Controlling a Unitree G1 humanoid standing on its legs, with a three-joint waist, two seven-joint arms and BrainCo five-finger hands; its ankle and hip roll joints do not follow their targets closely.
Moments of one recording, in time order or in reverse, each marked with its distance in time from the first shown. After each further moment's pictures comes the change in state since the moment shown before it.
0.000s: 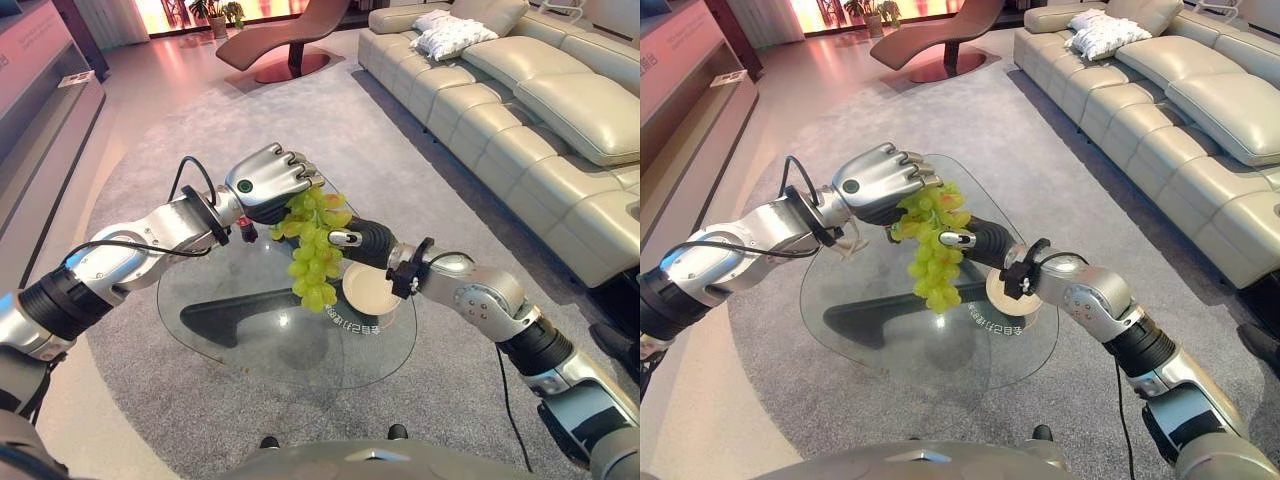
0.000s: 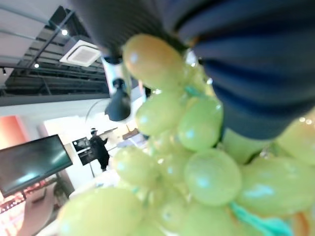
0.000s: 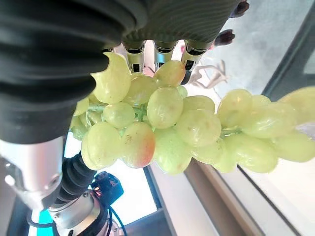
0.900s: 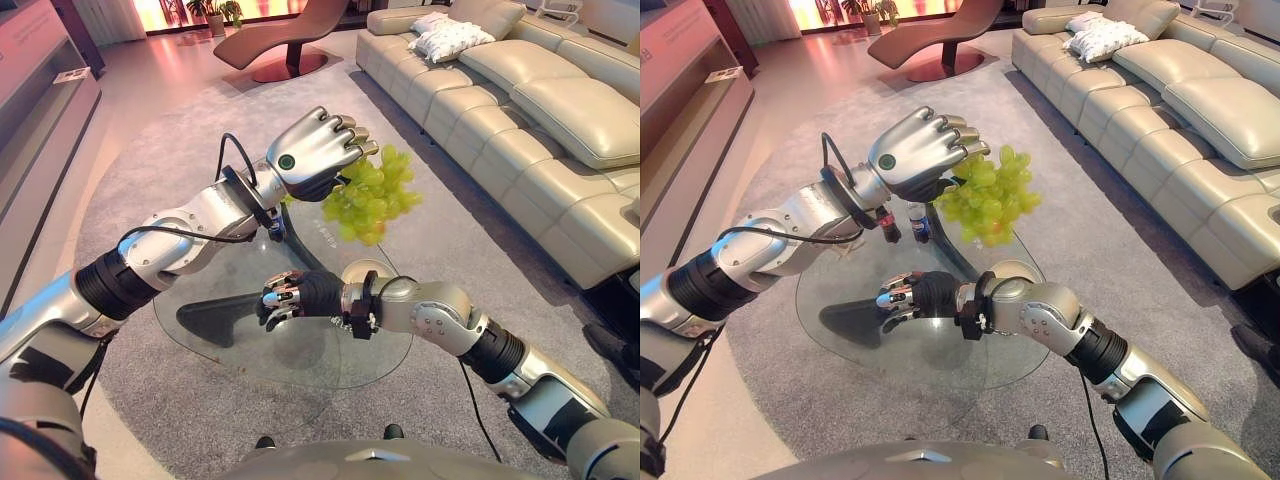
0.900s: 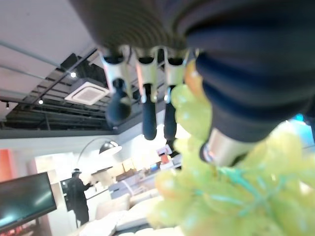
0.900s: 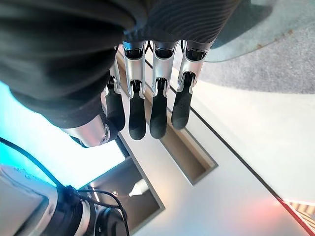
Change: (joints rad) left arm -0.134 -0.208 -0.016 -0.037 0.018 0.123 0.009; right arm -0.034 0.147 0.210 0.010 0.062 0.093 -0.024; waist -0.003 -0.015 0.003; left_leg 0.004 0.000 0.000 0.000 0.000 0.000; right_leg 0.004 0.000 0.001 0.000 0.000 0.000
